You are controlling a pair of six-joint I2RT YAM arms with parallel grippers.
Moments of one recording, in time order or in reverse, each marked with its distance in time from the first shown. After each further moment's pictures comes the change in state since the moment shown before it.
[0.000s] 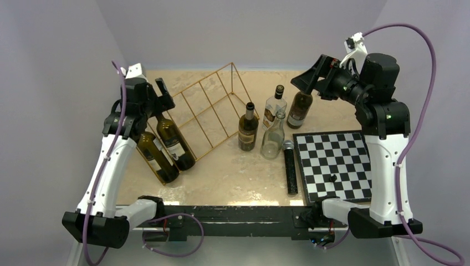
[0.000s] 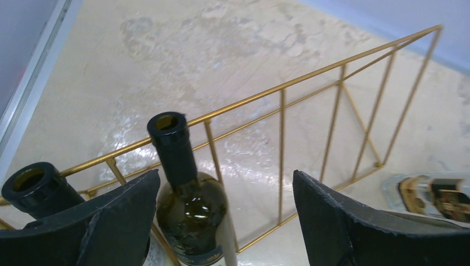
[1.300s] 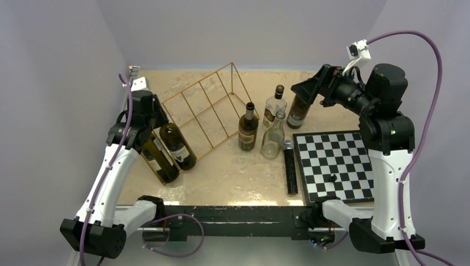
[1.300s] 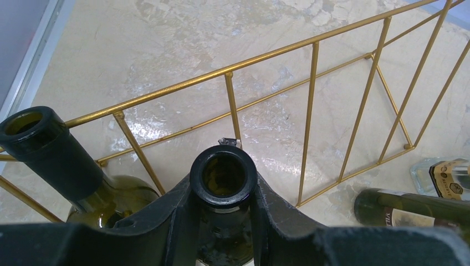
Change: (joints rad) left arm -0.046 -0.085 -0.099 -0.026 -0.042 -0.019; right arm 0.000 -0.106 -0.075 0.071 -0.079 -0.068
